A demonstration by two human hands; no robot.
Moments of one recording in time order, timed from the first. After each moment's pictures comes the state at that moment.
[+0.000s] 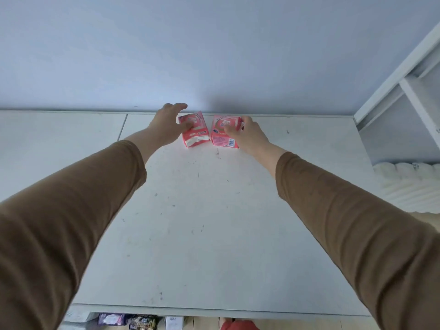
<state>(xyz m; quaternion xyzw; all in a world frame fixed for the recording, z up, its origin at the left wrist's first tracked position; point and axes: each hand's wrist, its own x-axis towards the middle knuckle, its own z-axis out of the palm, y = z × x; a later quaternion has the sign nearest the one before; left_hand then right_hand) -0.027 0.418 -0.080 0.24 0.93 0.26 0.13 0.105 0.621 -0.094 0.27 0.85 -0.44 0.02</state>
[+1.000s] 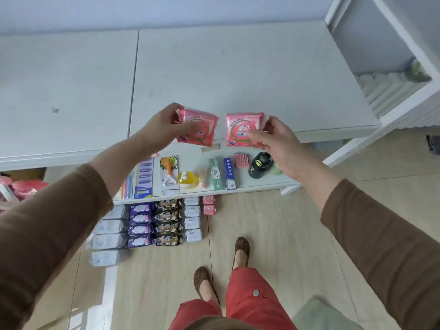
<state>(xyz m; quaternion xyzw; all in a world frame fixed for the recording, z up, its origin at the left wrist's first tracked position) 0.285 0.167 -0.054 0.26 0.78 0.46 0.33 0.473 0.389 -0.080 0.26 0.62 -0.73 -0.07</state>
